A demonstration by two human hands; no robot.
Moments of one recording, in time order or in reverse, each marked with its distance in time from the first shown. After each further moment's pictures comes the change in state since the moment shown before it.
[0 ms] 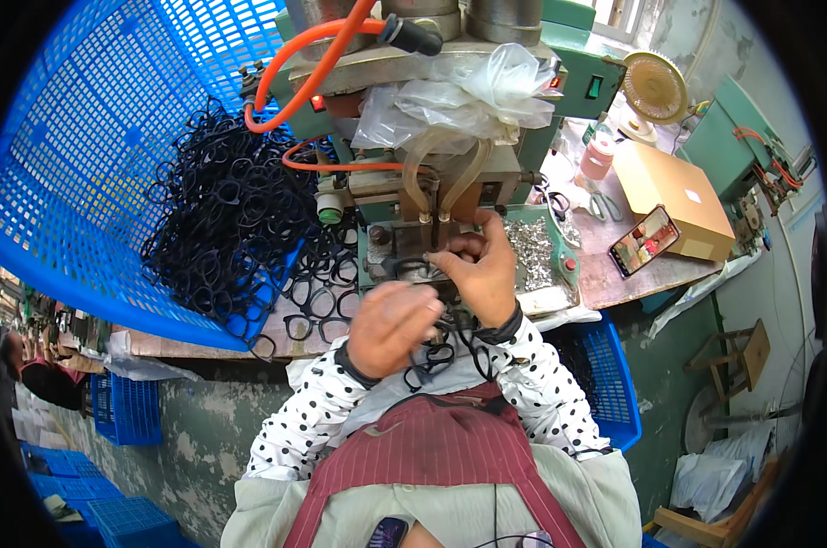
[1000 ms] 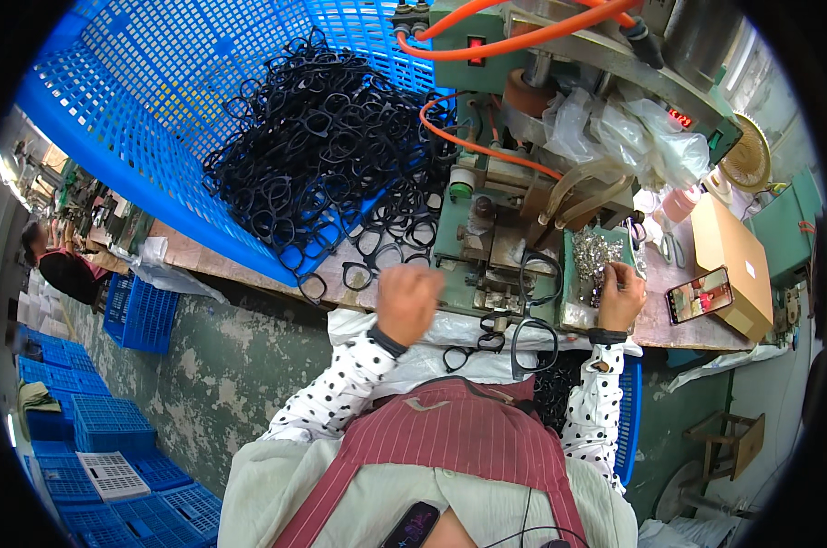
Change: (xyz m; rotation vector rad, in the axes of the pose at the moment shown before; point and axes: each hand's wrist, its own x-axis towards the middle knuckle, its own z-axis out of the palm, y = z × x) left_hand -0.102 -0.009 -0.006 0.440 -0.023 -0.503; right_hand 0.013 0.109 -0.133 -1.022 0.324 -0.320
